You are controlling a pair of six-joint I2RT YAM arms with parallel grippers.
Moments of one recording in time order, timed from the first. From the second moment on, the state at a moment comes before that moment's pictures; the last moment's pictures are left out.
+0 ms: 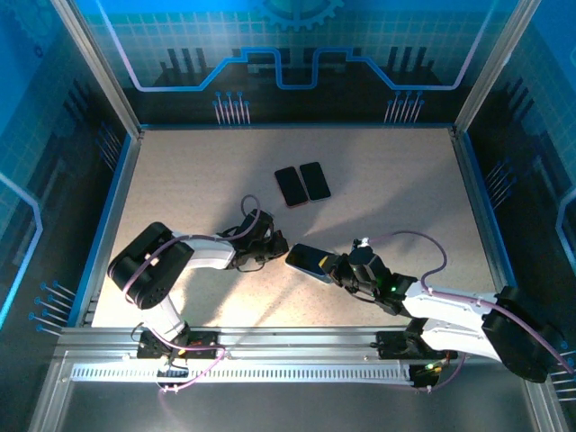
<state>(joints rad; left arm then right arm) -0.62 1.69 0.66 0.19 0.23 -0.98 0.83 1.09 0.25 0.23 0.02 1.40</state>
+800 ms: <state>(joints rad) -0.62 1.69 0.63 0.25 0.19 -1.03 0.84 1.22 0.27 0.26 0.02 1.38</state>
